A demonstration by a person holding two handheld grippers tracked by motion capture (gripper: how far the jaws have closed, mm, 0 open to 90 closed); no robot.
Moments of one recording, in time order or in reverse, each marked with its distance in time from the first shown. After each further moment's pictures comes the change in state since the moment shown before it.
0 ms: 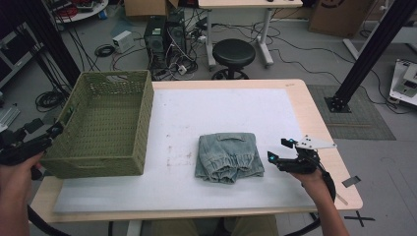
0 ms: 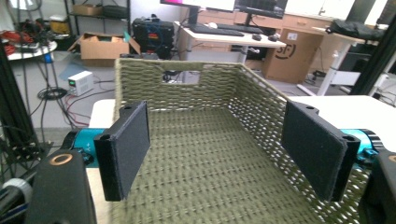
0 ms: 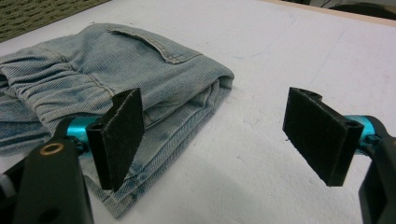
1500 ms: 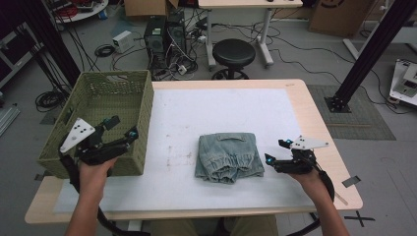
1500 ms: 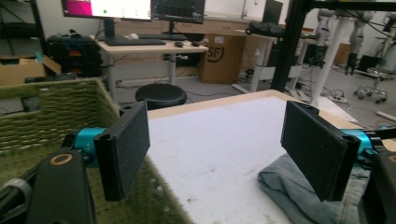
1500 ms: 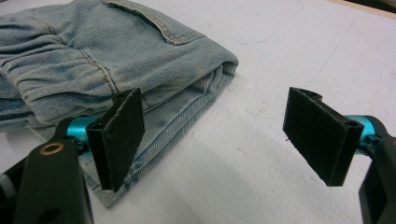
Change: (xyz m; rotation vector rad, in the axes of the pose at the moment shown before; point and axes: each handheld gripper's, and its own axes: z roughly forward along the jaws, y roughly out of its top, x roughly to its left) left arm -0.164 -0.012 0.049 -0.046 -0.266 0.086; right arm 0.004 0.001 0.008 0.071 -0.013 -0.068
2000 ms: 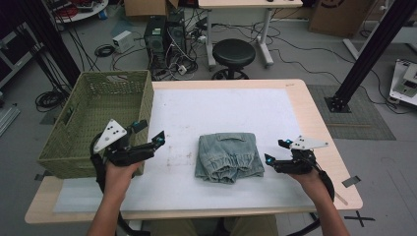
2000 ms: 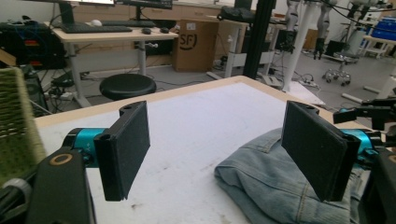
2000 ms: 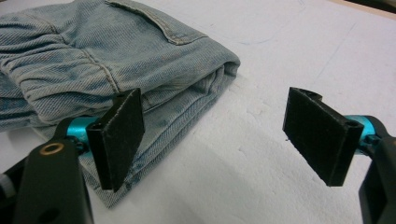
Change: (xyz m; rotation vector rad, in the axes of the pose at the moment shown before) left arm -0.044 -0.012 0.036 0.051 -0.112 0.014; right arm 0.000 0.000 0.000 0.000 0.006 -0.005
